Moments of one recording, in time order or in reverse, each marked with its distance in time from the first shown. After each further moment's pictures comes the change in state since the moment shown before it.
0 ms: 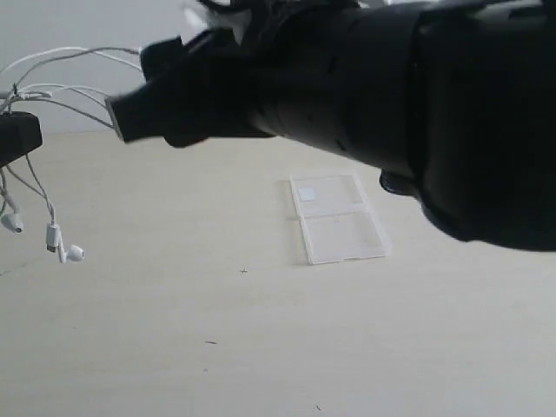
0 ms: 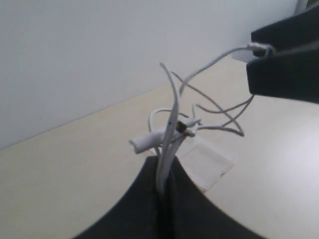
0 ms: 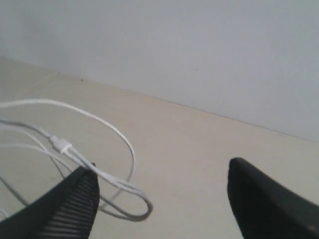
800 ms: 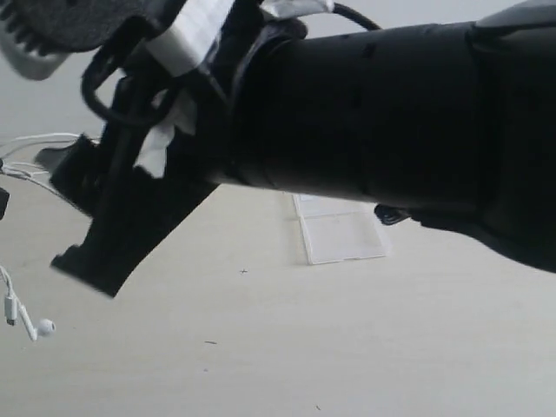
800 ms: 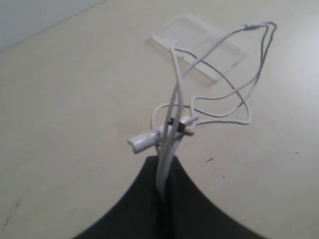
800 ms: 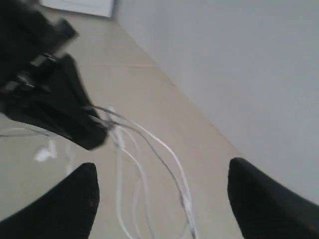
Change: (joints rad) left arm 0.000 -0.006 -0.172 0.991 0.230 -0.871; right arm 0.000 -0.049 0.049 0.000 0.421 -0.500
